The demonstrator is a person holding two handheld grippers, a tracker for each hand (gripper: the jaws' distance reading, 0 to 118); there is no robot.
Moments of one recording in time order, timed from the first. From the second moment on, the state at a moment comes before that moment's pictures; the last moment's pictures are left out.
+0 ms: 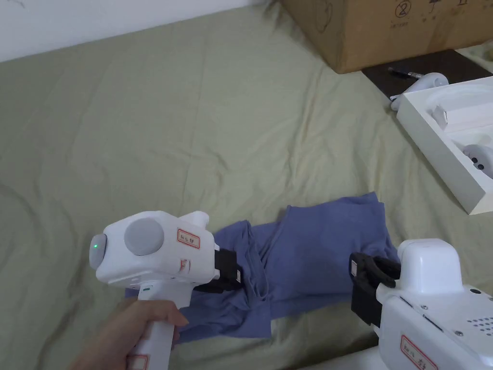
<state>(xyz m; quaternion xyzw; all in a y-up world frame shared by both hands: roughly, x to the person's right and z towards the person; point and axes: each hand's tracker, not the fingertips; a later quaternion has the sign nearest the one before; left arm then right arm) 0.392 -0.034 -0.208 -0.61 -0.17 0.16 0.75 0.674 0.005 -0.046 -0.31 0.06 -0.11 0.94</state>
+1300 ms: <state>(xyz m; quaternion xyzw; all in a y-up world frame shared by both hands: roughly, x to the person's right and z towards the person) 0.208 -0.090 -0.203 -0.51 -0.31 0.41 0.69 0.555 0.042 -0.076 -0.33 0.17 0.04 0.93</state>
